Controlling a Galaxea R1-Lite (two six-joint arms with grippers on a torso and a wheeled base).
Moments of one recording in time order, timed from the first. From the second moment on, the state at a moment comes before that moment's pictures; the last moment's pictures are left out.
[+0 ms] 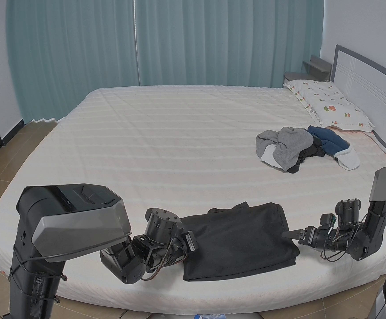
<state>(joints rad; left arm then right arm) -0.62 2.41 -0.84 -0.94 0.01 -0.79 0.03 2.27 -0.39 -1.17 0.49 0.45</state>
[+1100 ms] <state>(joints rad) -0.59 2.39 -0.83 -0.93 0.03 -0.79 0.01 2.27 -0.42 -1.17 0.49 0.50</state>
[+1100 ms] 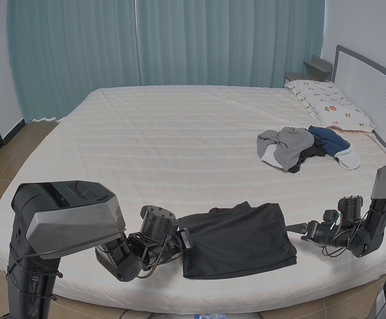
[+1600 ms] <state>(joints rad) -0.58 2.38 -0.82 -0.93 0.04 -0.79 0.01 2.28 -0.43 -1.17 0.49 0.52</state>
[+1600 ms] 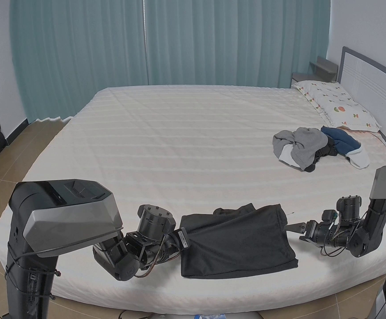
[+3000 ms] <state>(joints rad) -0.62 2.37 -0.79 -0.87 0.07 -0.75 0.02 2.28 -0.43 -1.17 0.49 0.55</state>
